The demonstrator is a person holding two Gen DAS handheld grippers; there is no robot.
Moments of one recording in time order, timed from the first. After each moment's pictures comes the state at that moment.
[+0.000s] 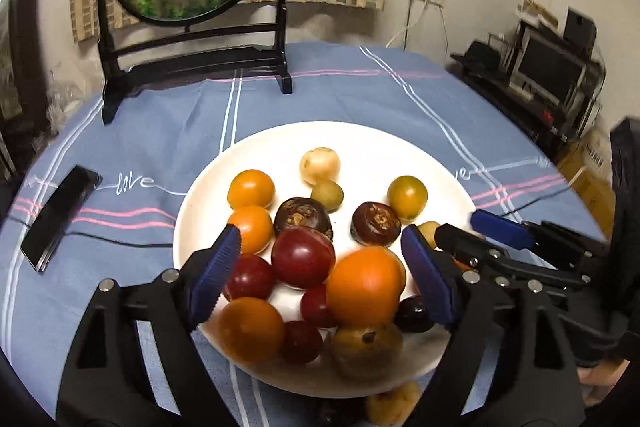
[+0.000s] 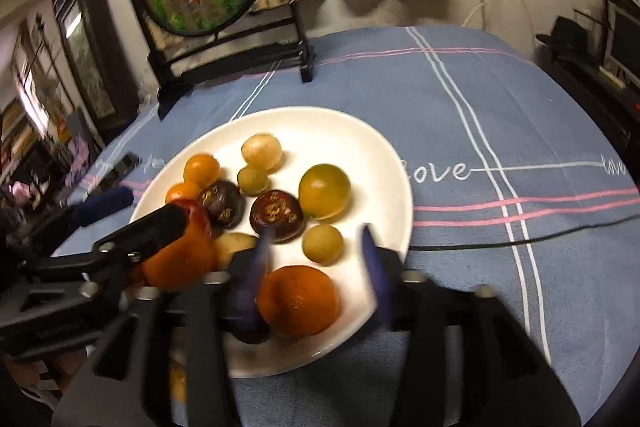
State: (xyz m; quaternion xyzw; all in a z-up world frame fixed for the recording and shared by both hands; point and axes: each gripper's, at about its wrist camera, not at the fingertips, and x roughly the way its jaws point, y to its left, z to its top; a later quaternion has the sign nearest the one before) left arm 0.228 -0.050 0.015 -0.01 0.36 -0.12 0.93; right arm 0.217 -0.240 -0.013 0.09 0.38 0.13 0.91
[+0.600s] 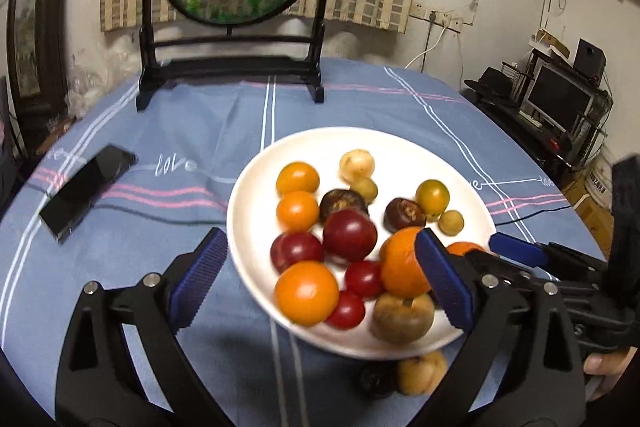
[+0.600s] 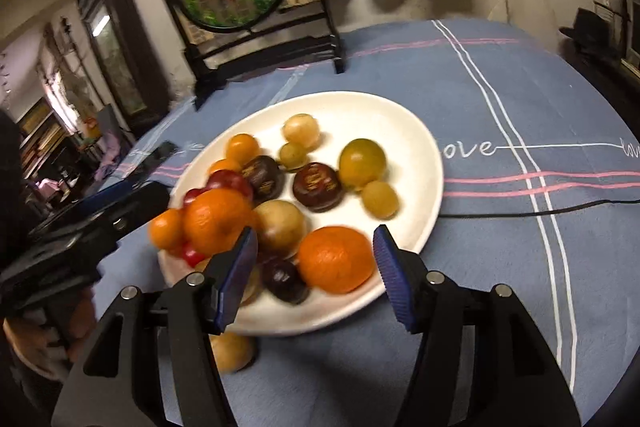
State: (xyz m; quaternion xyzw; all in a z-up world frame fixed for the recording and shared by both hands) left arm 0.199 -0.011 0.015 -0.04 0.33 -0.09 0.94; right arm 0.187 -0.234 -0.014 0.09 0.38 0.20 0.90
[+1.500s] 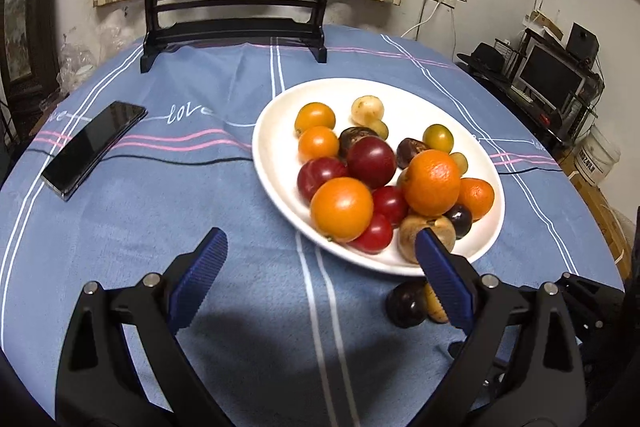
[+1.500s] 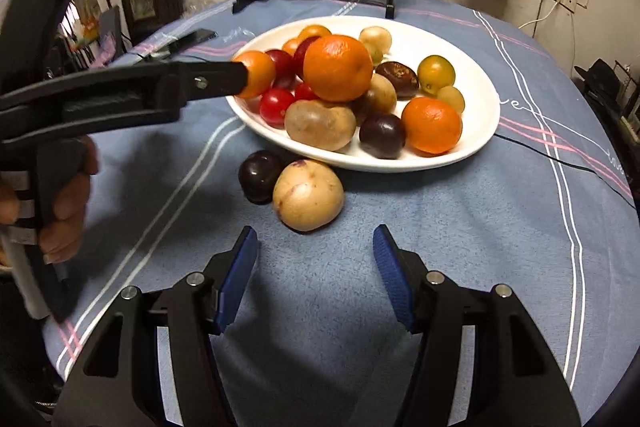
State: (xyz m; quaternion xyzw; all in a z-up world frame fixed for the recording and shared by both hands) left arm 0.171 0.018 -0.007 -0.04 0.37 -0.12 0.92; right arm 0.114 -0.159 -0.036 -0.06 0.45 0.18 0.87
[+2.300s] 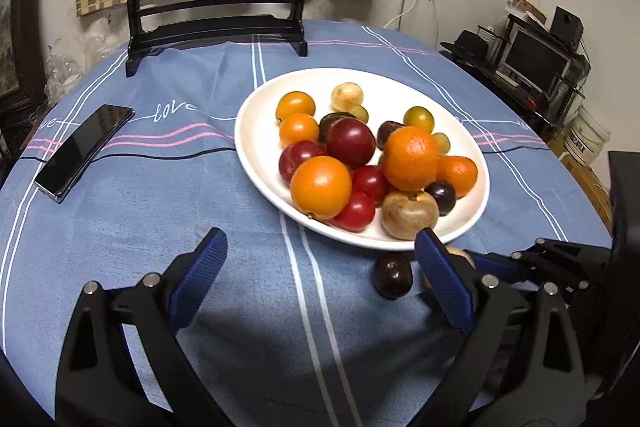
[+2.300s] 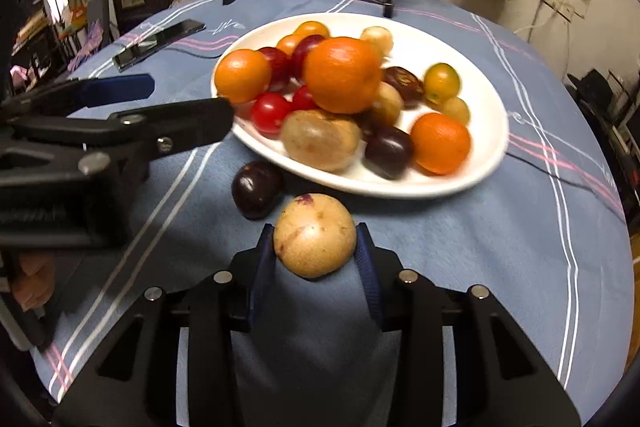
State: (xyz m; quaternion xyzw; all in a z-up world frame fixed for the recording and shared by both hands) left arm 0.158 0.009 -0.010 -0.01 0.37 -0.15 0.92; right arm 0.125 -0.154 -0.039 -0.08 0.45 0.16 0.87
